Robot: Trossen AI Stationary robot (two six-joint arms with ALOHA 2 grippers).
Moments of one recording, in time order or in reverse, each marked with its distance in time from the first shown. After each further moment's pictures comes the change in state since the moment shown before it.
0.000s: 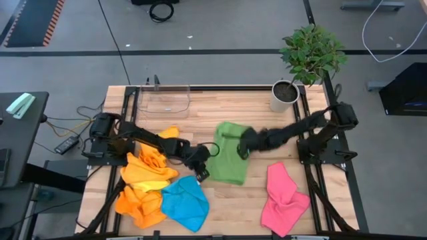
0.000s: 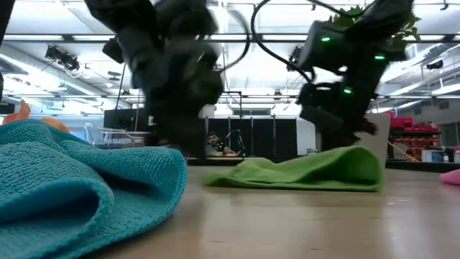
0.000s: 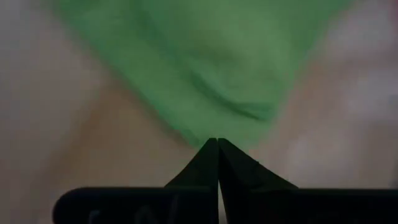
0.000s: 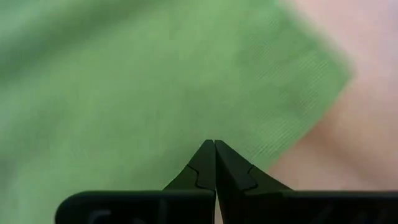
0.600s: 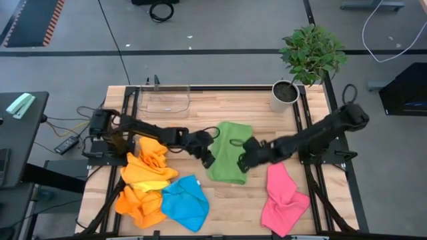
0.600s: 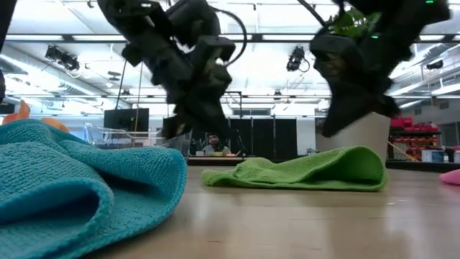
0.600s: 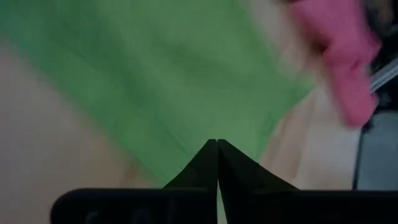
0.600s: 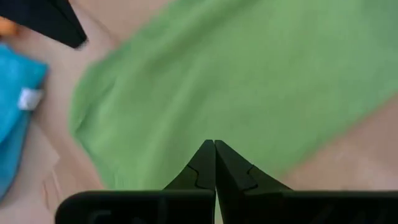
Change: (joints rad) left arm 0.133 -0.048 -0.003 0.039 0.062 -0.004; right arm 0.317 -0.081 0.045 0.017 0.004 0.360
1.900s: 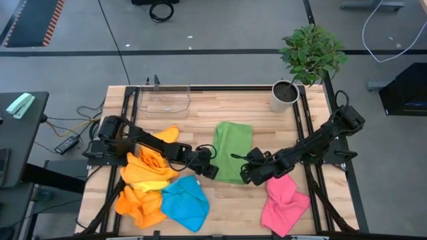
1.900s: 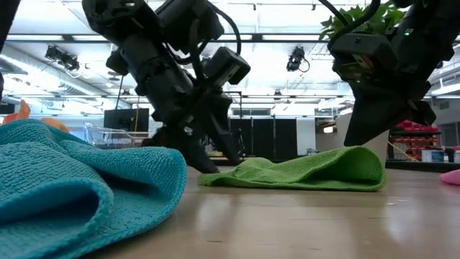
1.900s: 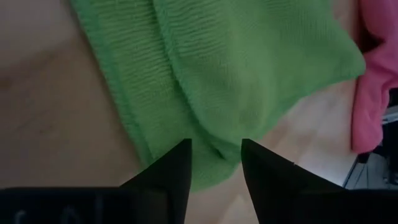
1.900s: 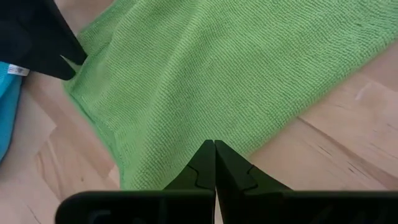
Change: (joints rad) left arm -0.151 0.129 0.004 0.104 -0.117 -0.470; right arm 0.147 0.061 0.001 -0.018 0.064 0.172
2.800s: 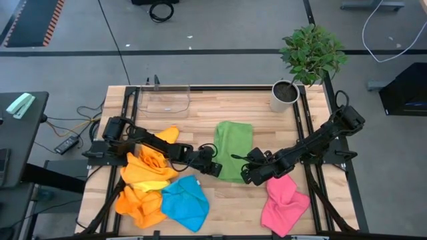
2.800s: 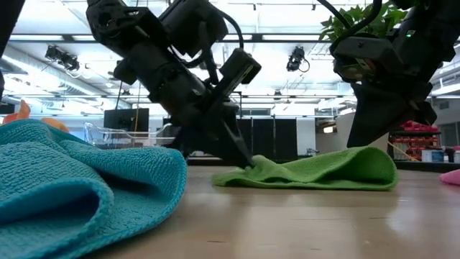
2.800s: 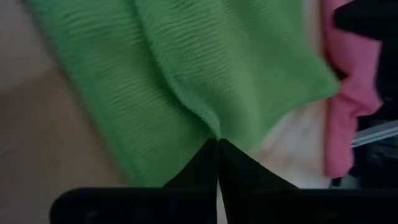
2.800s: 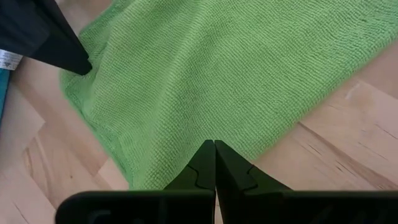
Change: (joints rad) left arm 0.014 0.041 -0.001 0.153 -0.047 -0.037; right arm 0.000 0.000 0.000 -0.025 -0.001 -0.011
